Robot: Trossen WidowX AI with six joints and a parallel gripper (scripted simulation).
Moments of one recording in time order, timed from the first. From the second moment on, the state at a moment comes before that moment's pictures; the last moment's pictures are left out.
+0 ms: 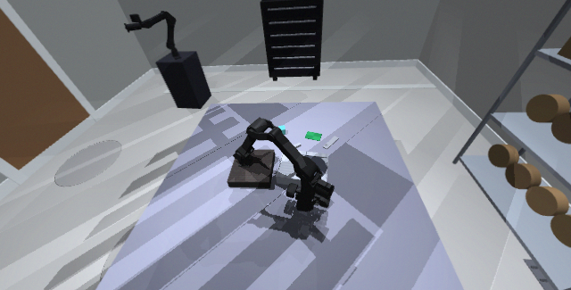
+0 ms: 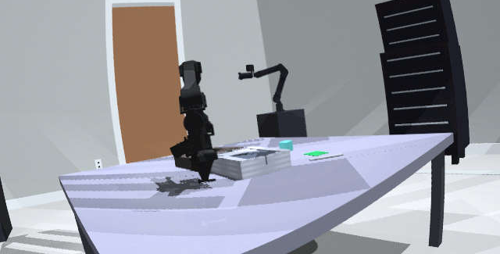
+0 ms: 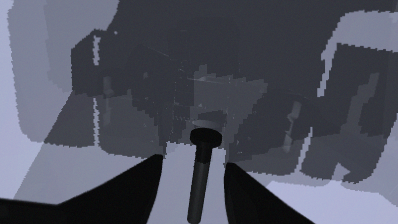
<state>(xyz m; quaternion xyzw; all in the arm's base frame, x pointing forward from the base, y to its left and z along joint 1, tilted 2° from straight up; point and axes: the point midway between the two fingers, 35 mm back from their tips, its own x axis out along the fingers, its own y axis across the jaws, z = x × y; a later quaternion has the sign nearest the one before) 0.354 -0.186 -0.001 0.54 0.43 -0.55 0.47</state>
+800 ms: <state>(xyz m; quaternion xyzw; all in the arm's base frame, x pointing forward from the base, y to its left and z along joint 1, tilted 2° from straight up) 0.351 -0.185 -0.007 0.54 0.43 -0.55 0.46</state>
